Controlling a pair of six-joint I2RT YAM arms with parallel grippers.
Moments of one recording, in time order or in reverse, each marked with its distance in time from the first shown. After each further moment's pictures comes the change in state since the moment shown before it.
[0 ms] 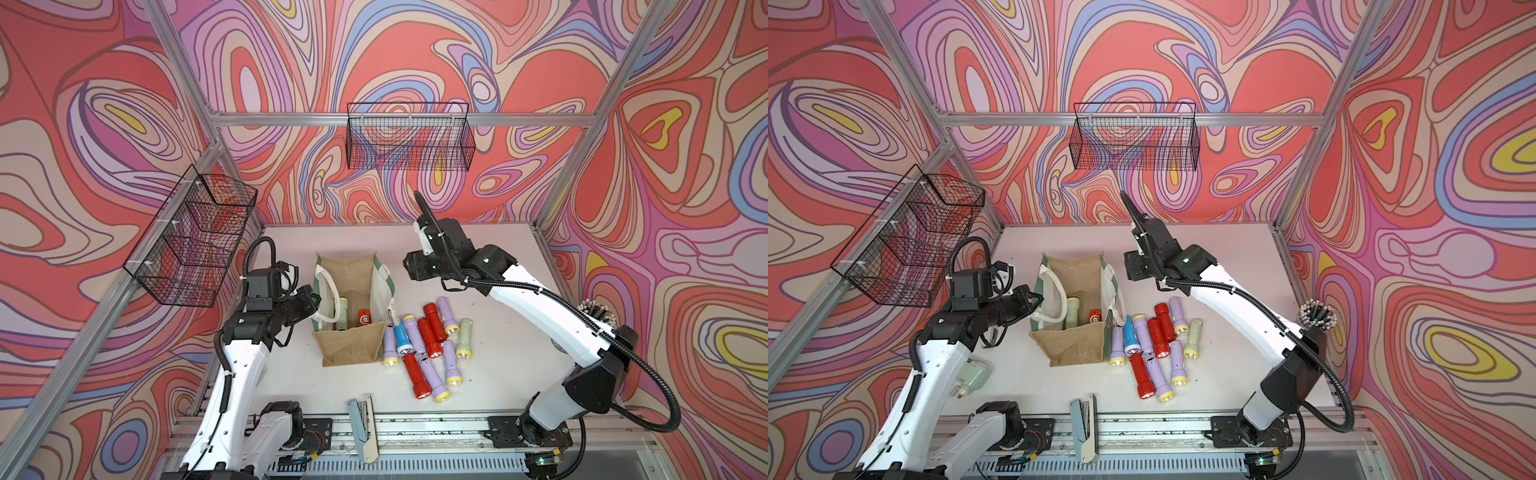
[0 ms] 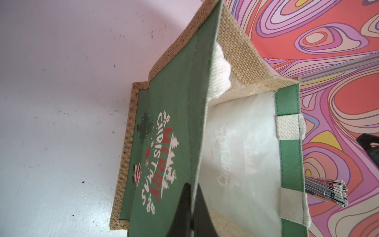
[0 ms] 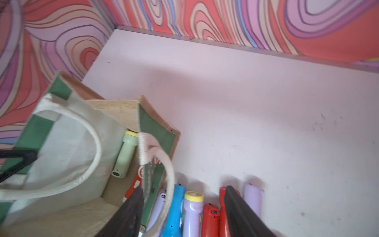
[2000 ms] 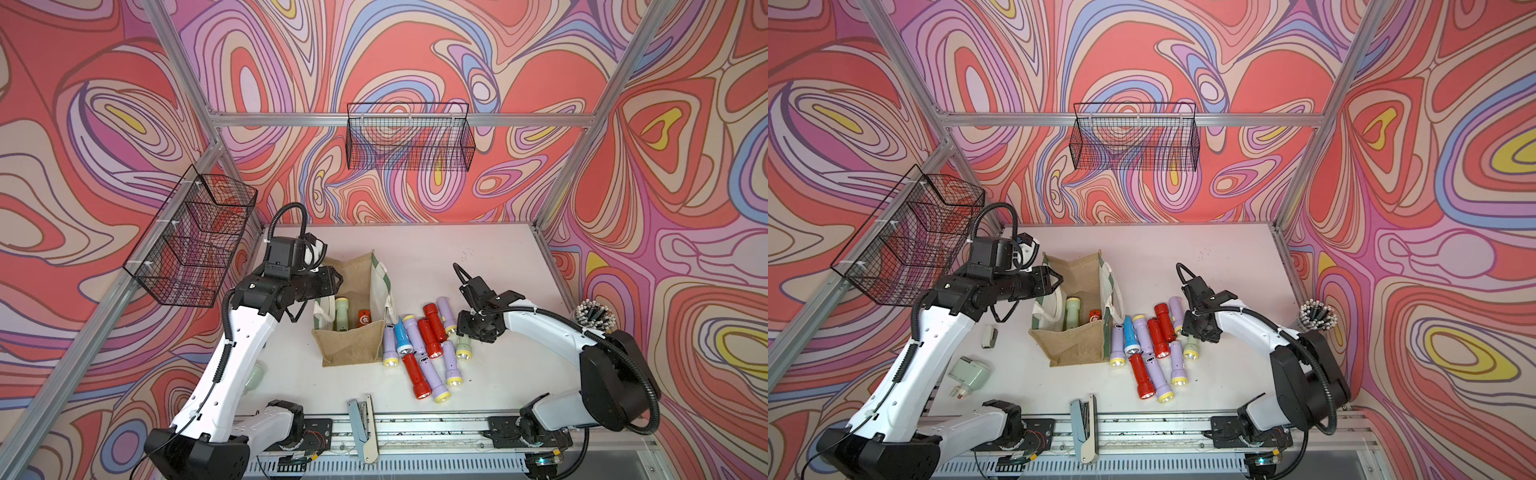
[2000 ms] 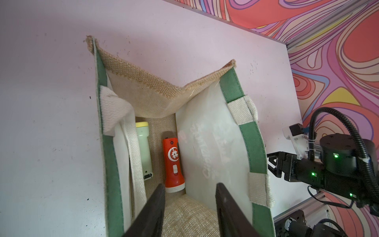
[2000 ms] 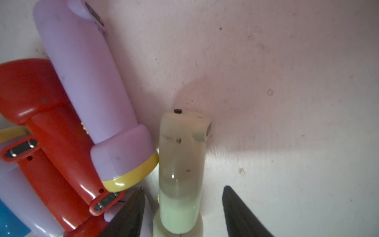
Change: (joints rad) left arm -0.243 0.206 0.370 -0.187 -0.138 0.124; right arm -0.262 -0.109 -0.748 0.060 -0.108 0.286
